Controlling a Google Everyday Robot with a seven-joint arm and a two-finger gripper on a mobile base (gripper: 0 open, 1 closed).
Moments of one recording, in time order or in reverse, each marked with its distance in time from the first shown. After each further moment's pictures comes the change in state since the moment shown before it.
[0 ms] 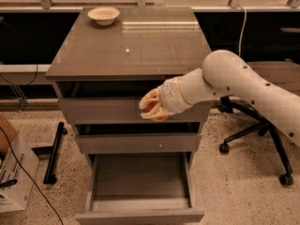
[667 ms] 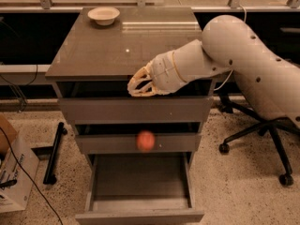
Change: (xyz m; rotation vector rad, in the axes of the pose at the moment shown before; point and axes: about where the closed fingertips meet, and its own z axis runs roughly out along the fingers) arm -0.074 -0.045 -0.036 0.036 -0.045 -0.257
